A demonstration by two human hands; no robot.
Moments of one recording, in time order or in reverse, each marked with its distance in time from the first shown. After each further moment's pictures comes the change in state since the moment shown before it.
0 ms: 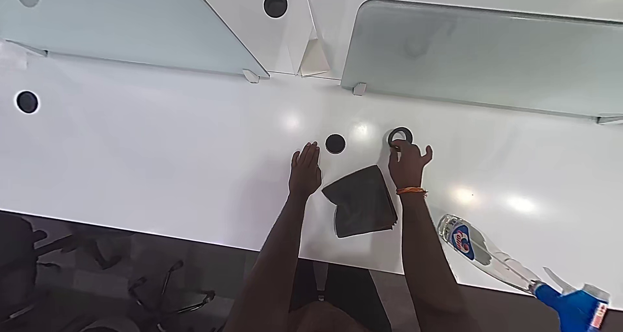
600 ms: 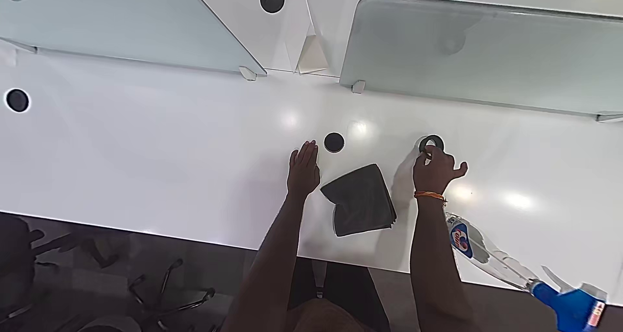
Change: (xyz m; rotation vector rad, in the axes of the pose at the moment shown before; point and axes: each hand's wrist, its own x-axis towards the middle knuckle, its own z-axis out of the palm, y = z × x) left_hand -0.001 -0.002 0.004 0.005 0.016 0.004; right_hand -0.007 0.052 -0.020 -0.075 0.132 0.307
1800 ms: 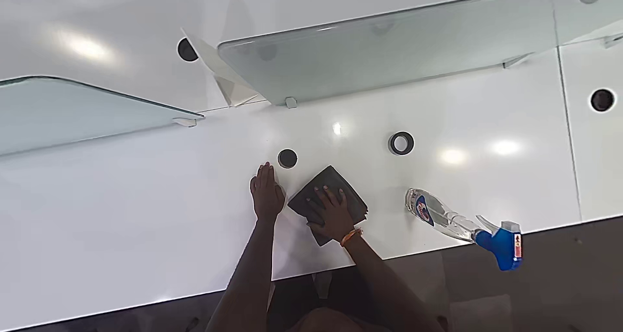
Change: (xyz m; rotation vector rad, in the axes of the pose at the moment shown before) left_hand 0.003 0.002 -0.002 0.025 0.000 -0.012; right_hand -0.183 -0.026 0.077 0.074 -0.378 -0.652
